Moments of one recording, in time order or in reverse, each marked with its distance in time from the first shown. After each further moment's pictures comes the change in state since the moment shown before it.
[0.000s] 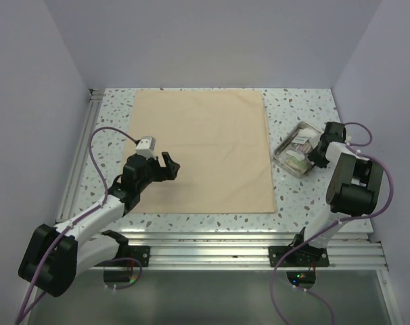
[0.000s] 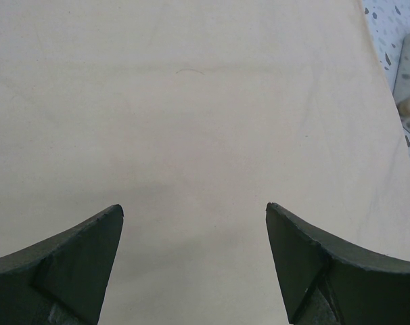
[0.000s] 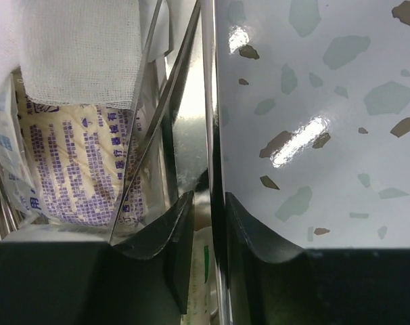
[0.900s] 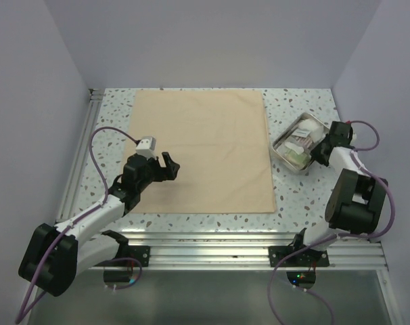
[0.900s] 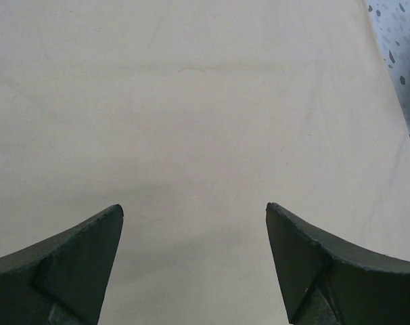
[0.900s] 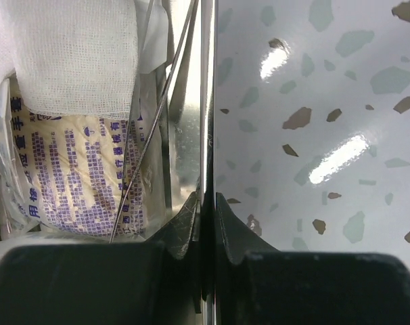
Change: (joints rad) left arm -0.001 0.004 0.000 0.000 -0.004 0.006; right arm -0.009 -0.143 -0.055 -0.011 -0.072 0.046
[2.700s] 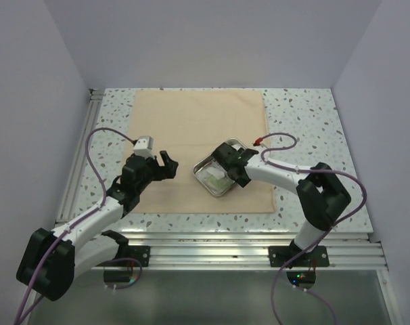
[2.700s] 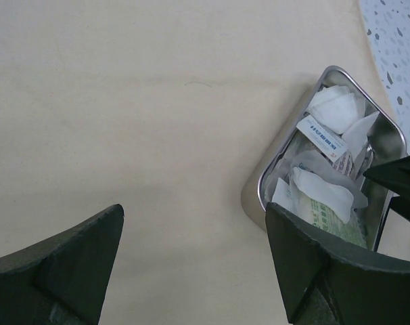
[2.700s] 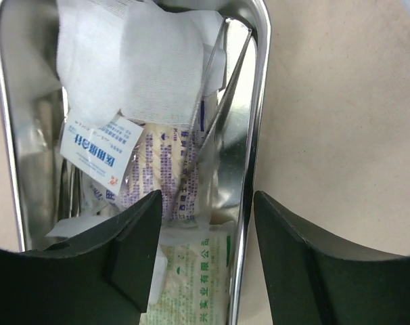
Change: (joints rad) left arm -0.013 -0.040 0.000 -0.010 -0.054 -0.027; right arm 1.089 0.109 0.143 -0.414 0.552 1.035
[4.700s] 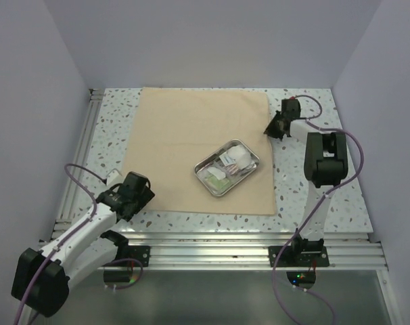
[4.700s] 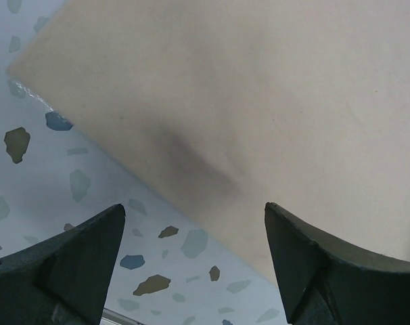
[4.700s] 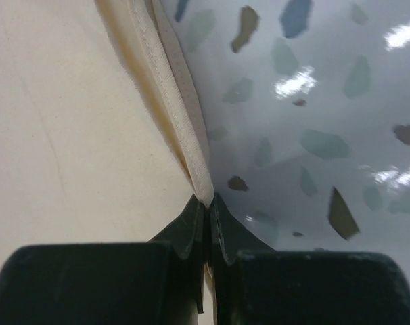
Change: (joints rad) left arm 0.000 -0.175 0.018 -0.930 -0.319 -0.729; right arm -0.744 0.430 0.367 0.504 -0.731 -0.955
